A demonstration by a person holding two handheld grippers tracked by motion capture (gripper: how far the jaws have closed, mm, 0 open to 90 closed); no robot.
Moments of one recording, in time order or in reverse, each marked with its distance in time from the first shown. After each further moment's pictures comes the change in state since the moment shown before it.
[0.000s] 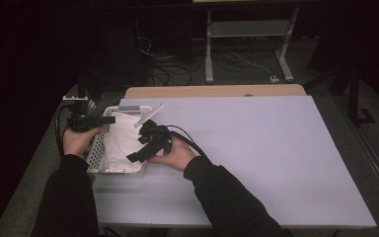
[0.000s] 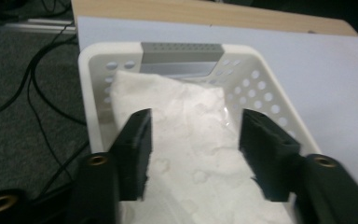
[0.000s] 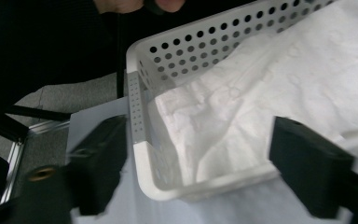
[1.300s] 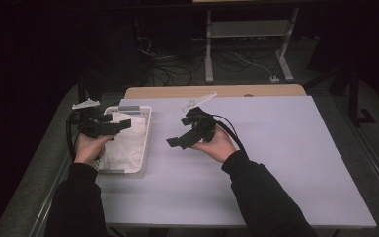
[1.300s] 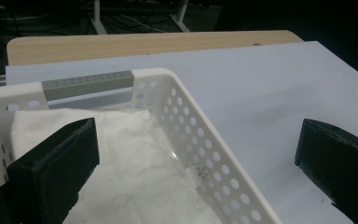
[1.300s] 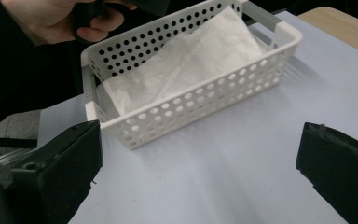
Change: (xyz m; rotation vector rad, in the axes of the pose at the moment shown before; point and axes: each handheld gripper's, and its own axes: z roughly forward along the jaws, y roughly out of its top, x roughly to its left) left arm -0.062 -0.016 -0.003 -0.127 -0.090 0.147; right arm -0.039 -0.046 -0.100 -0.113 -0.135 0.081
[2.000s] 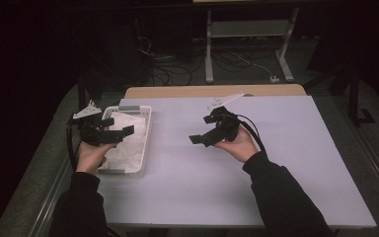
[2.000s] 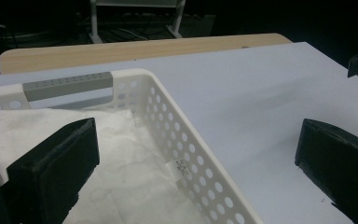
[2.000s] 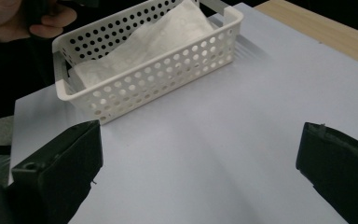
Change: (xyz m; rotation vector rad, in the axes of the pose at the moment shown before) left arm -0.022 -0.014 -0.012 -0.045 0.006 0.045; right arm -0.028 -0.032 -0.043 -0.024 -0.076 0.031
